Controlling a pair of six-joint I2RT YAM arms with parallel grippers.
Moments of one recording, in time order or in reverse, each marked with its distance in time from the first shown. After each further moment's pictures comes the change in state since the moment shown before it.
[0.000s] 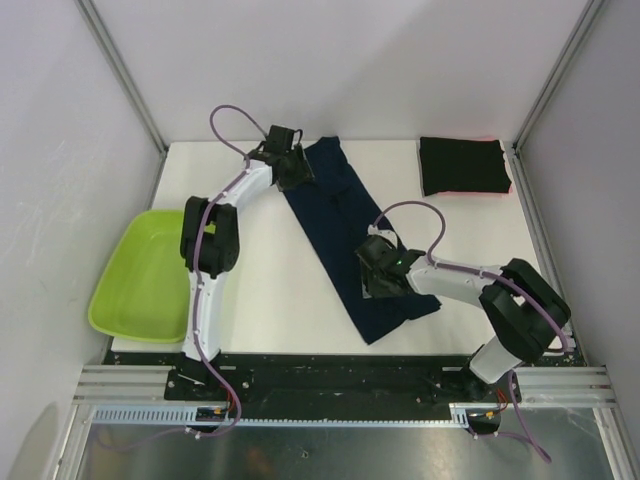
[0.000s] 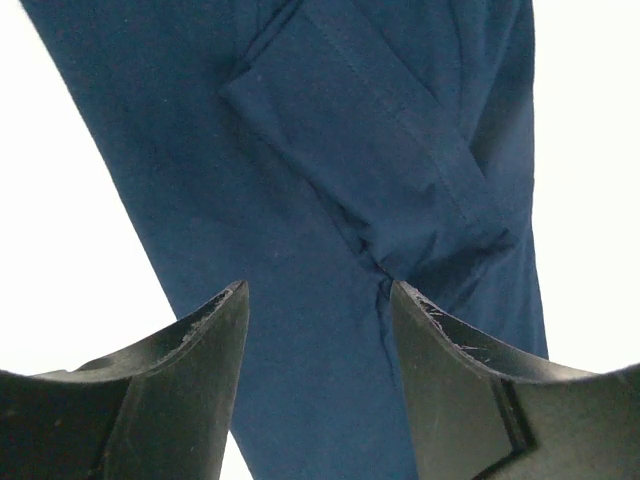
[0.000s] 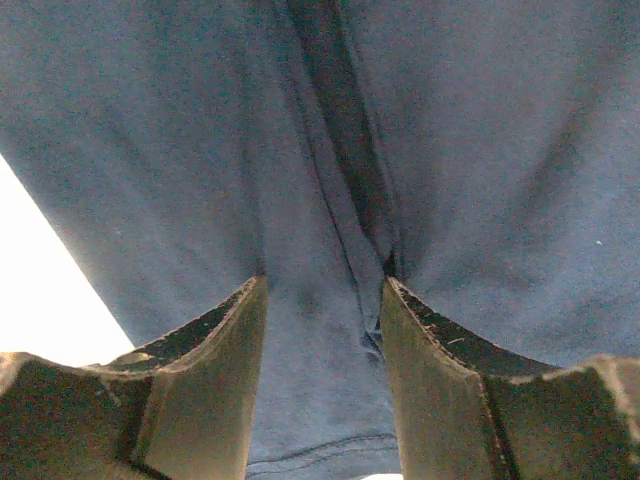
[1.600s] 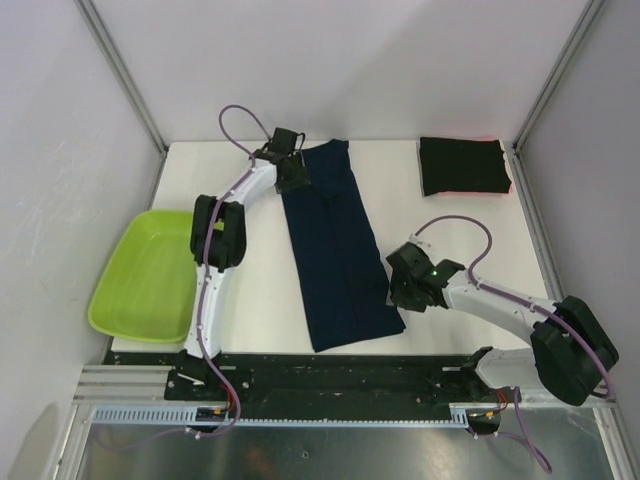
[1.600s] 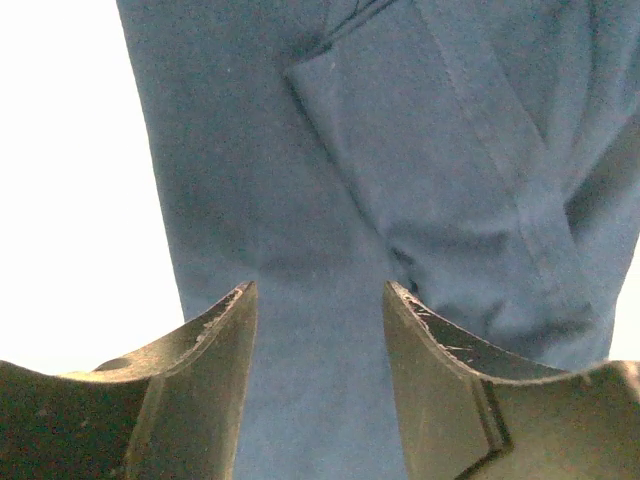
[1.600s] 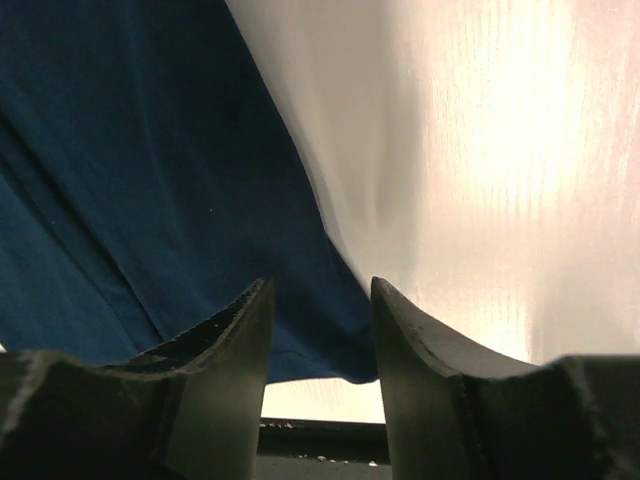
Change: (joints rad) left arm 0.013 0.168 0.170 -0.100 -0.072 0.100; right arm -0.065 -0.269 -0.127 -0.174 -0.027 0.260
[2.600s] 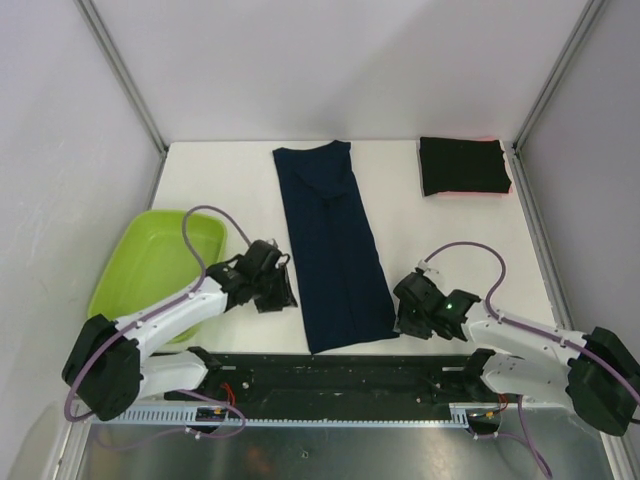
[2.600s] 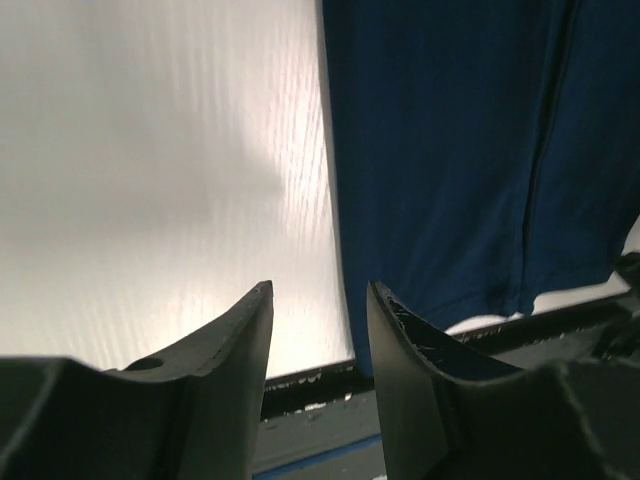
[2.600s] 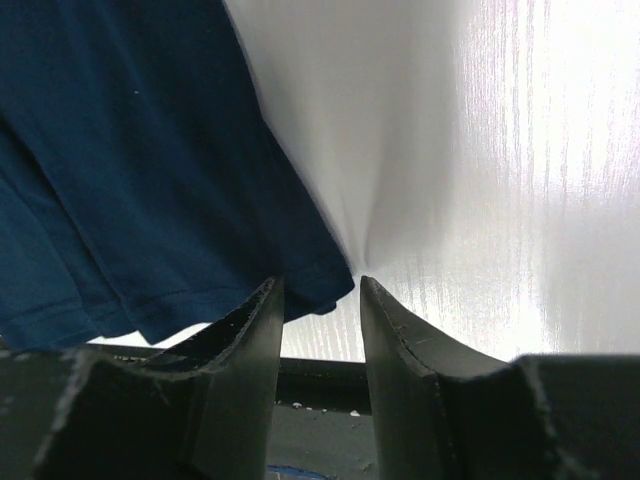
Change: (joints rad) left arm -0.309 -1.265 -1.442 0.031 0.108 -0.266; right arm 0.154 -0.241 -0.215 -0.012 -0.013 0.179
